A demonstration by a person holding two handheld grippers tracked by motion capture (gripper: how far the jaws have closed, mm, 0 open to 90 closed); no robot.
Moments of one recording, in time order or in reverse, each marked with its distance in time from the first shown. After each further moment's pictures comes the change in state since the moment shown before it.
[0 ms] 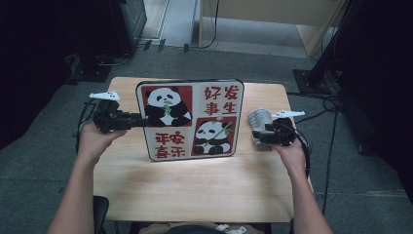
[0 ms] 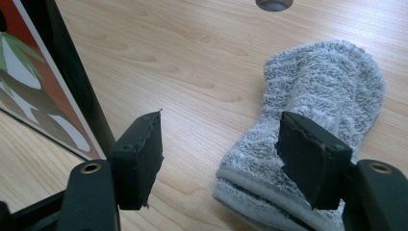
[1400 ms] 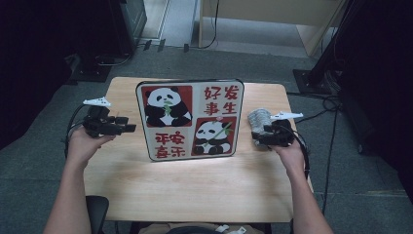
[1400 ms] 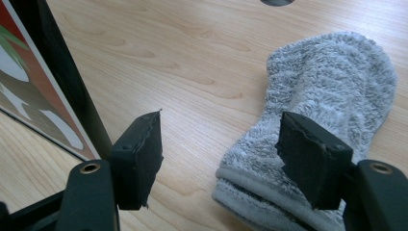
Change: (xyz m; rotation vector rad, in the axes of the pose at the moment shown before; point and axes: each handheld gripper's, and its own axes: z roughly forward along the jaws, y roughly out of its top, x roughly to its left) left arm 0.036 -0.033 -0.007 0.043 0.143 -0.049; right arm -0.002 -0.006 0.009 -0.001 0.010 -0.004
